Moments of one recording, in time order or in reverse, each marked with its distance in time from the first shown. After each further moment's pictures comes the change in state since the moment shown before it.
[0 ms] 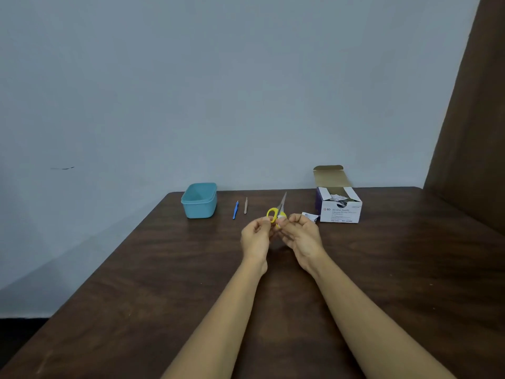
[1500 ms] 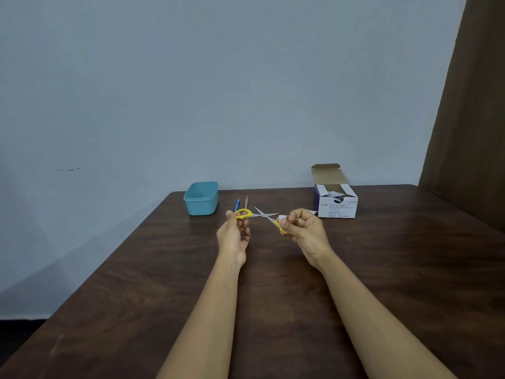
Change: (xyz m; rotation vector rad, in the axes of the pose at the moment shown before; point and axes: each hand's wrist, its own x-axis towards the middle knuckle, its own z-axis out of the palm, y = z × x) left_hand -0.007 0.034 -0.036 -0.251 0.198 -0.149; right_hand -0.026 -0.010 -0.005 -0.180 -0.089 -0.167
